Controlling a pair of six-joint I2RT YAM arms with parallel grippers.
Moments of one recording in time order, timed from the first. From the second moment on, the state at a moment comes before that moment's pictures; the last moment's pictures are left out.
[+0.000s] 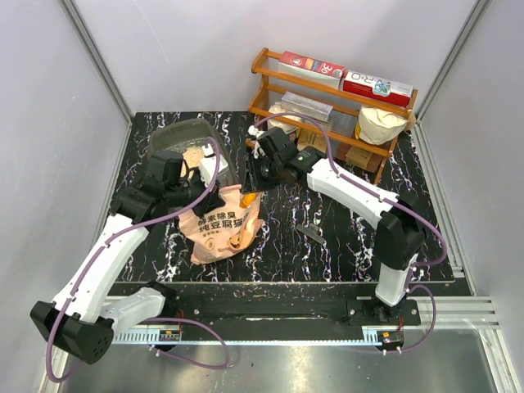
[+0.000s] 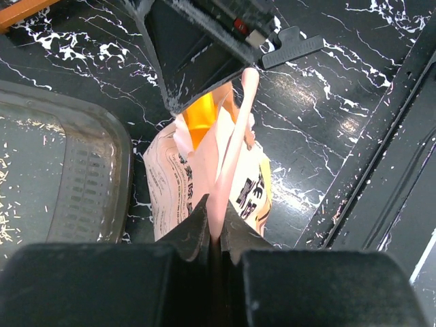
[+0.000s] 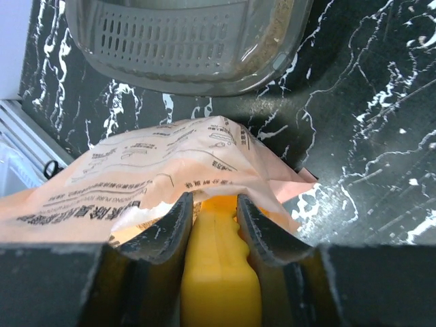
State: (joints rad) left arm -0.40 1.03 1.12 -0.79 0.52 0.33; right arm 0.78 1.83 1.66 -0.61 -0.20 0.46
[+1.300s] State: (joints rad) left arm -0.41 1.05 1.18 -0.90 0.49 0.60; right arm 0.41 1.95 1.43 -0.02 -1.09 1.02
